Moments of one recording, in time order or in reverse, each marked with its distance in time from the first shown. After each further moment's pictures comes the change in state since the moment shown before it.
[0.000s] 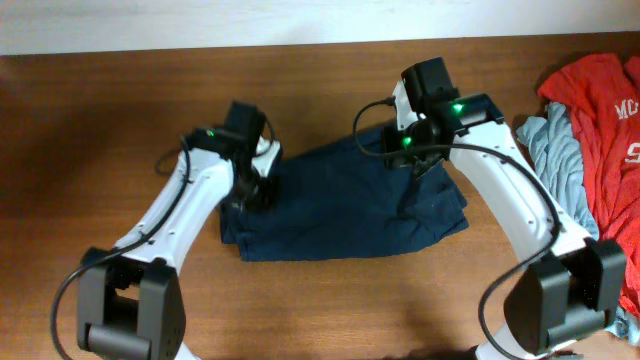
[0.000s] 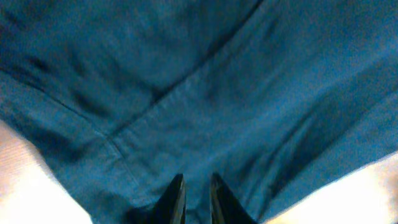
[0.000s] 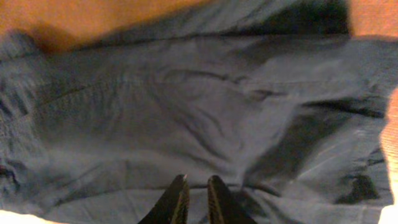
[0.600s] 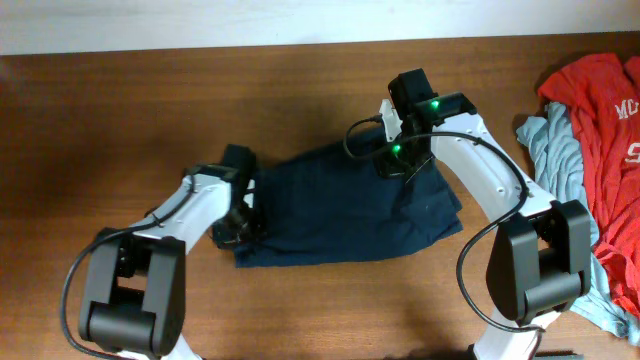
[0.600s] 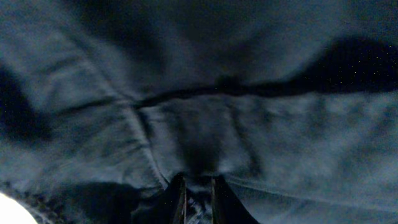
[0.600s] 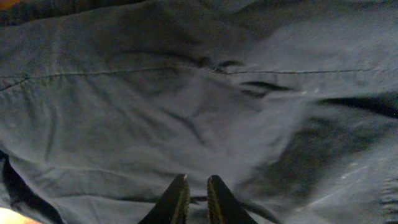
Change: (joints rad) left arm 0.071 0.052 -0.270 0.177 -0.056 -0.302; right arm 0.000 0.143 -0.001 -0.003 -0.045 -0.054
